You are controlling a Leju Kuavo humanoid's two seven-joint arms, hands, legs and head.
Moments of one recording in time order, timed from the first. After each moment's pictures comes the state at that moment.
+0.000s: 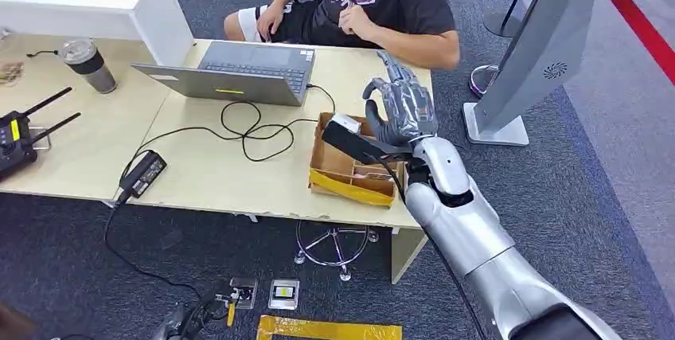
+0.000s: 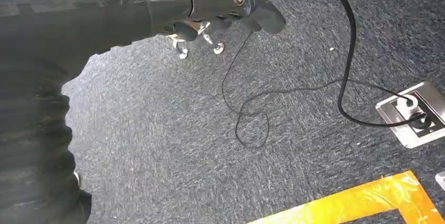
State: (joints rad) left arm -0.23 0.00 0.15 -0.18 -0.85 0.17 0.14; right arm -0.84 0.10 0.62 -0.72 1.15 -0.32 -0.16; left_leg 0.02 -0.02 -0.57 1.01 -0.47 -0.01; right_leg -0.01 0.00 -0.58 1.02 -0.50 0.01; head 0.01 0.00
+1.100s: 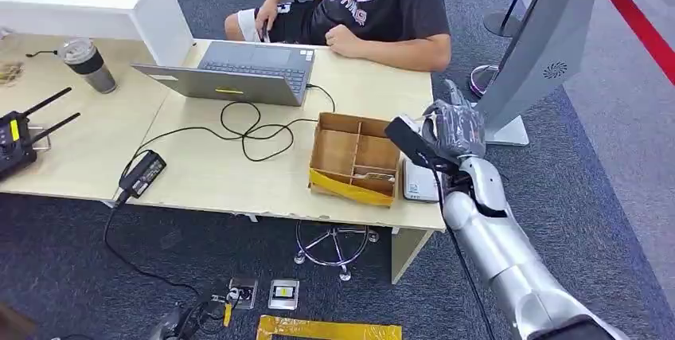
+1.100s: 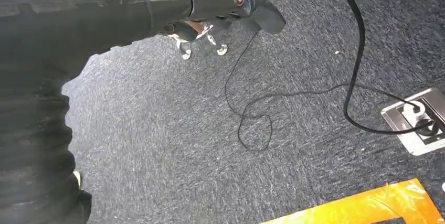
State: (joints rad) left arm -0.22 0.01 0.15 -0.18 -0.84 0.19 0.14; right arm -0.78 0.02 0.48 -0.57 1.08 -0.41 -0.13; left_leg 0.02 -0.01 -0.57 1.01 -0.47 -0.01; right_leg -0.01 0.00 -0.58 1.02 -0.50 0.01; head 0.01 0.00
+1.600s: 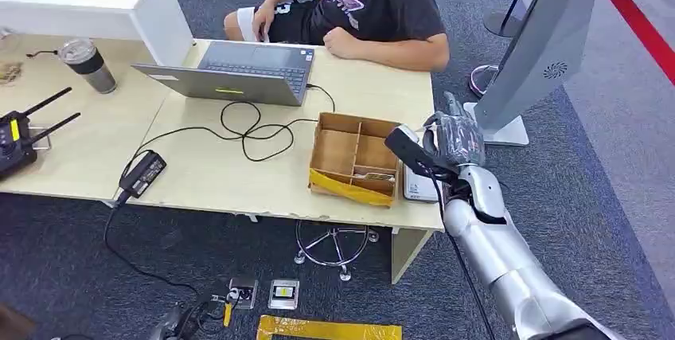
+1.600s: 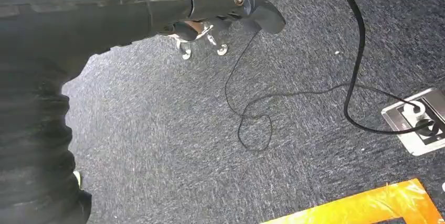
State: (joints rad) left arm -0.22 0.01 0.15 -0.18 -0.84 0.19 0.14; right arm -0.76 0.02 0.48 -0.53 1.10 -0.41 -0.14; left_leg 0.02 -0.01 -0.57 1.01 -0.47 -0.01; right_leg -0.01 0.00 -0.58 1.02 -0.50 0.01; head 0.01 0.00
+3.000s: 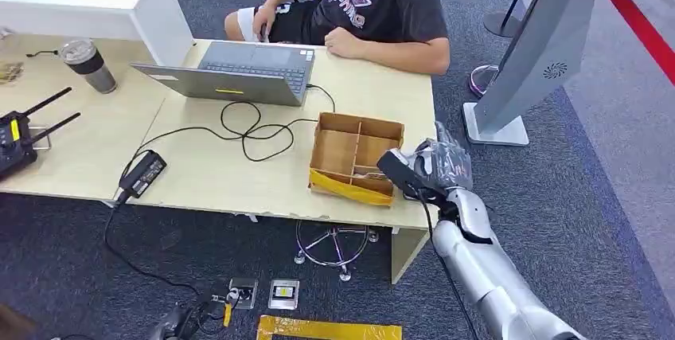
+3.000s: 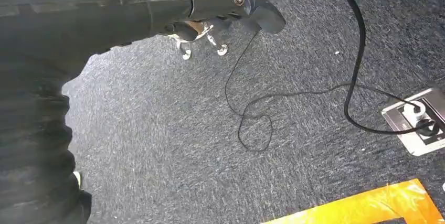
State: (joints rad) left arm -0.22 0.01 0.15 -0.18 -0.84 0.19 0.14; right arm -0.70 0.05 0.48 -0.46 1.09 -0.43 -0.12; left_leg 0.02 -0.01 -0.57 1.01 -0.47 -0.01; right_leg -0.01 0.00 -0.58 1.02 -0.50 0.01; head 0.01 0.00
